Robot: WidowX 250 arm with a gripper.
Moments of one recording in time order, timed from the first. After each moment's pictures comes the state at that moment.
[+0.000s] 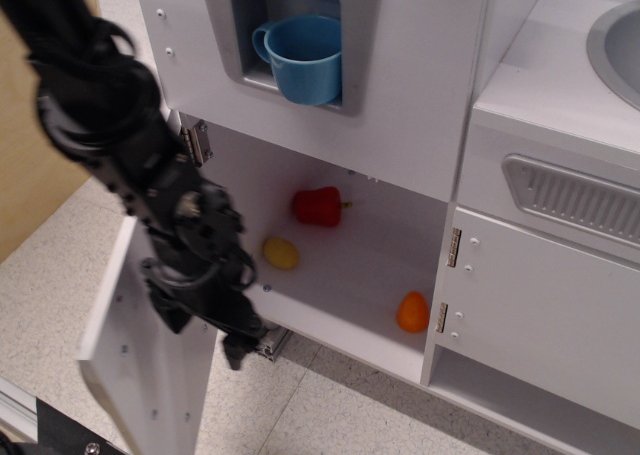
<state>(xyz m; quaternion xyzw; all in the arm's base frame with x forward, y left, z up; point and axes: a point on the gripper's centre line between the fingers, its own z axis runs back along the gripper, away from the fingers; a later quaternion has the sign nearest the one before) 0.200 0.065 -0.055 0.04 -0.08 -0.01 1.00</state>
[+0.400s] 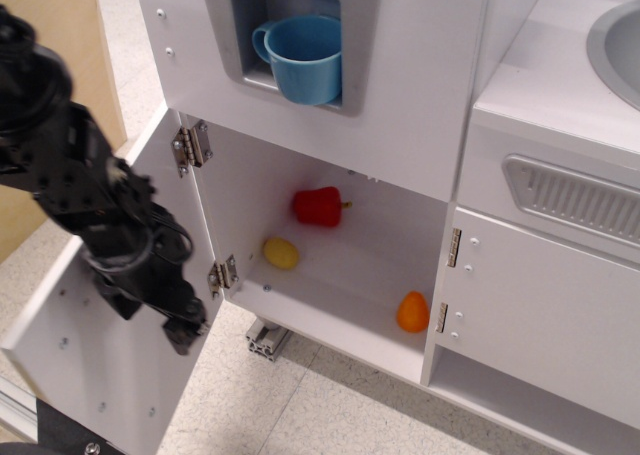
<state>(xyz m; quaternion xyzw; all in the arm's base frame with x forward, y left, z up) 0.188 0.103 -0.049 0.04 -0.09 -0.01 1.00</state>
